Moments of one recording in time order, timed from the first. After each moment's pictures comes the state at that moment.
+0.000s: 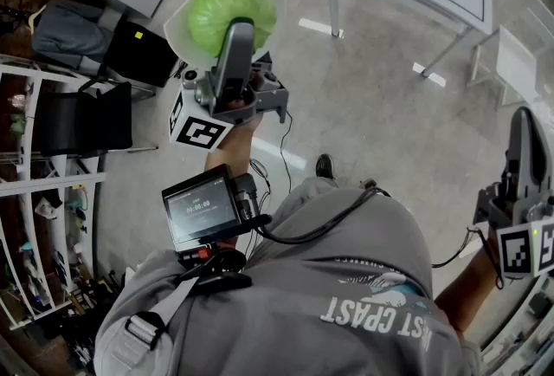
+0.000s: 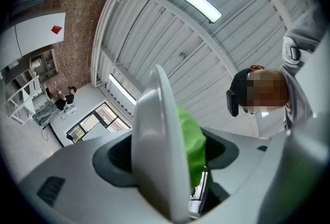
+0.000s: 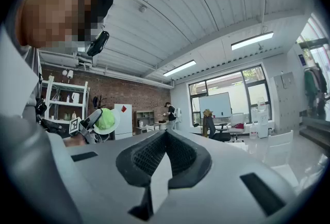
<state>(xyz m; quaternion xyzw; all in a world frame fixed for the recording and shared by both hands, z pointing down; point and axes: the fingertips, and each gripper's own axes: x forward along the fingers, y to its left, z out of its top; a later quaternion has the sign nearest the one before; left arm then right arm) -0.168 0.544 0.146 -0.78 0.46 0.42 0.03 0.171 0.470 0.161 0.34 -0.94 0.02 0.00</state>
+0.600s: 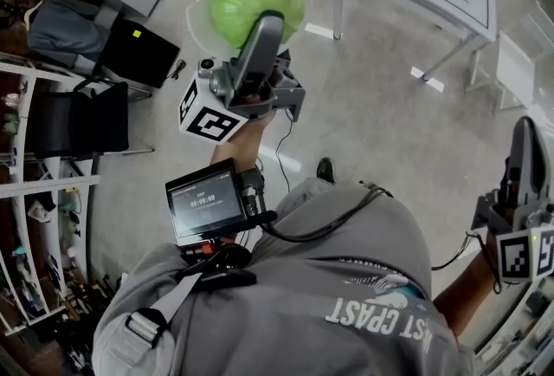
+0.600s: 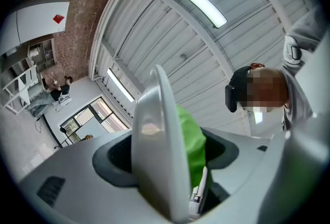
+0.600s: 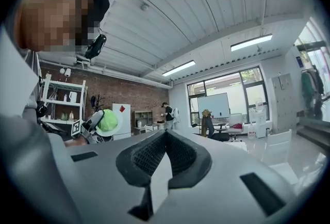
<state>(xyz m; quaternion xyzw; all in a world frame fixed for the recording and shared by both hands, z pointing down) -0.185 0.547 0.161 -0.80 0.43 0.41 0.02 0.146 0.497 0.172 0.36 -0.93 0.02 0.00</state>
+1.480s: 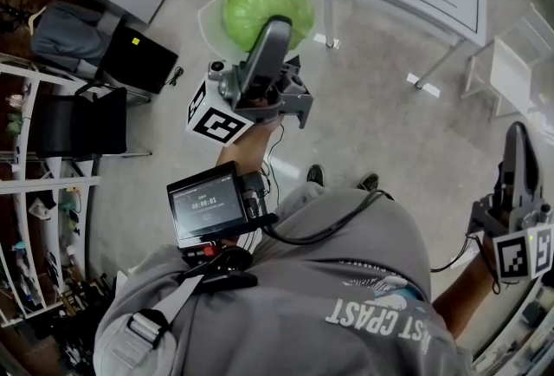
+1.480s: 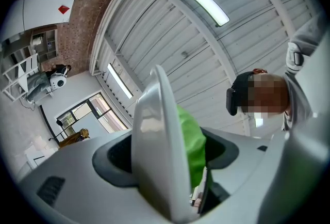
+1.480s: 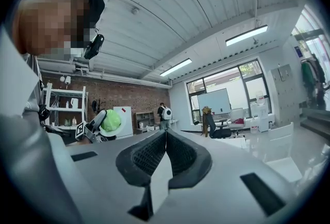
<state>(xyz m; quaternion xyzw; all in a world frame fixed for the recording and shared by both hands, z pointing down) -0.113 0.492 0.149 -0.80 0.42 0.43 0.00 0.211 0.444 0.174 0.35 -0.94 0.06 -0.01</state>
